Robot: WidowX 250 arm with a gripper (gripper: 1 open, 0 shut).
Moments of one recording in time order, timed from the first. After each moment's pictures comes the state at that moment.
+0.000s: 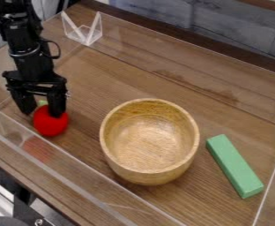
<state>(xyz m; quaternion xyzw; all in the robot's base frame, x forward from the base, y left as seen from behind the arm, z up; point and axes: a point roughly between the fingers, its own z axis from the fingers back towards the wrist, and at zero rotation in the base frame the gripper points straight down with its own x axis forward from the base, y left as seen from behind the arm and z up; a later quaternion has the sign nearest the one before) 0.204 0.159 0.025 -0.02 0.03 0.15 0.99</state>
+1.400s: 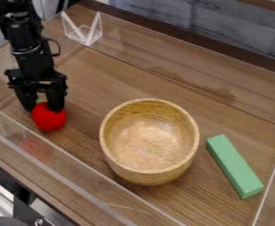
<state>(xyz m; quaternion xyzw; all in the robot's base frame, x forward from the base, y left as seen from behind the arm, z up) 0.211 0.172 0.019 -0.02 0.03 0.15 0.99</state>
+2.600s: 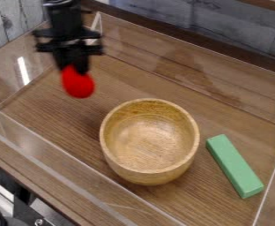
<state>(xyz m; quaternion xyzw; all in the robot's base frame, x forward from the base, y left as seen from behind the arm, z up) 0.256 0.103 0.088 -0.04 0.03 0.16 0.99</state>
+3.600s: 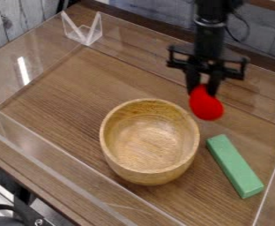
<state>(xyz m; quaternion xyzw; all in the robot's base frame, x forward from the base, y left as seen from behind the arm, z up) 0.319 -0.060 0.072 -0.03 0.01 0.09 1.00</state>
